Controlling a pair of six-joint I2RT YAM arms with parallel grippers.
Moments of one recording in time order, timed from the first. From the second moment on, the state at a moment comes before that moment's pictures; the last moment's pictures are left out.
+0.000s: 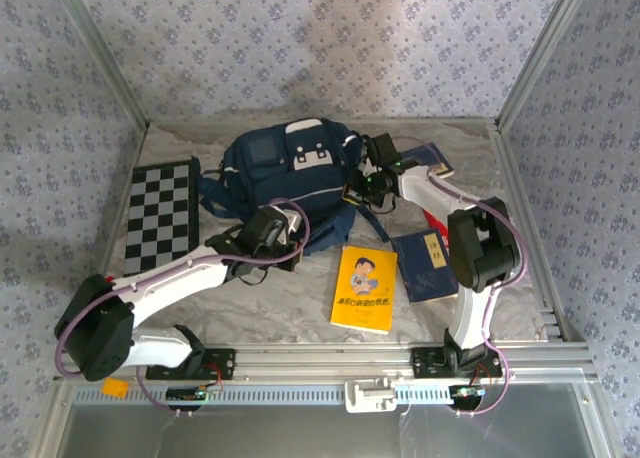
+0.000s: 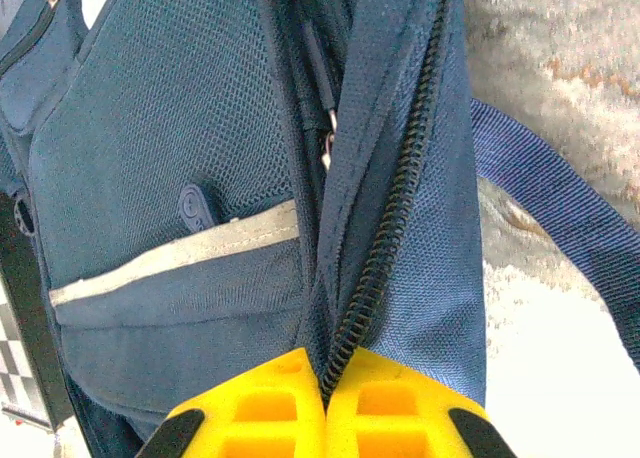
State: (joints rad) left arm -0.79 1.30 0.77 -0.34 0.06 -0.47; right arm 0.40 1.89 1.42 -0.55 -0.36 0.70
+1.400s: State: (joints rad) left arm -0.79 1.41 0.86 -0.33 0.05 -0.49; right arm 0.59 1.78 1.12 -0.32 -0.31 1.05
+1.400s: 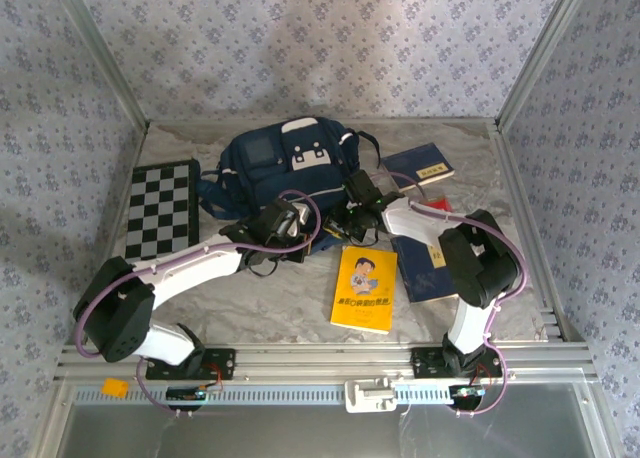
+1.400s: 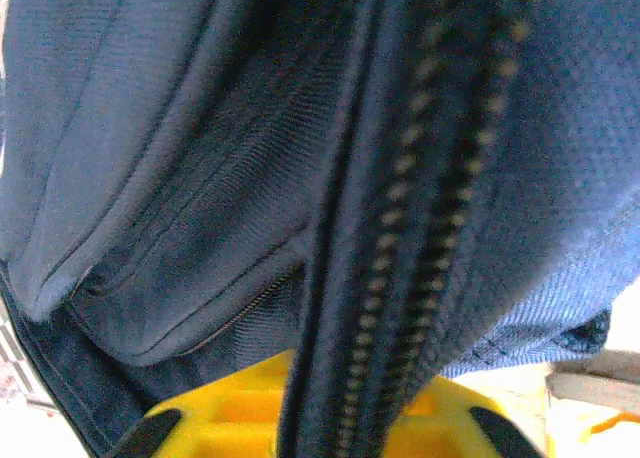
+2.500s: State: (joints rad) left arm -0.19 1.60 0.95 -0.37 0.09 -0.52; right arm 0.52 1.58 1.02 -0.33 -0.37 0.94
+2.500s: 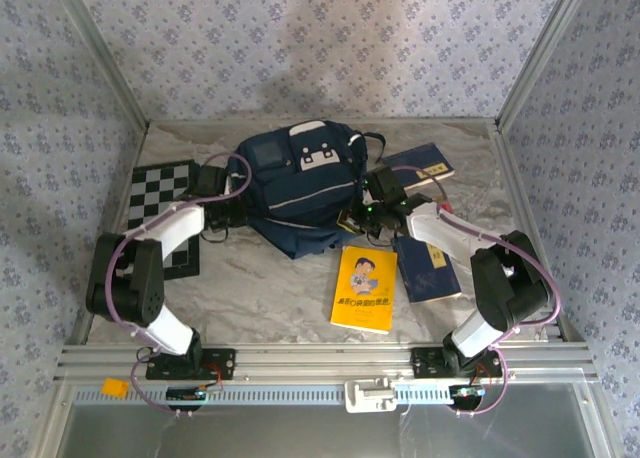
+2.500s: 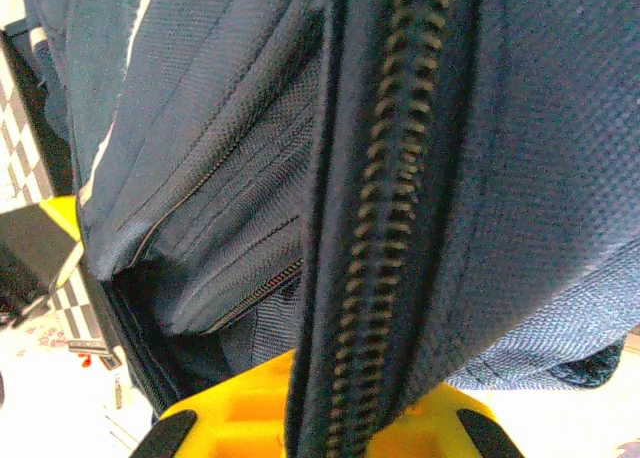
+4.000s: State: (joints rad) left arm -0.79 1.13 0.81 -0.55 0.15 -0.89; right arm 0.53 1.21 0.78 -0.72 -0.25 0.67
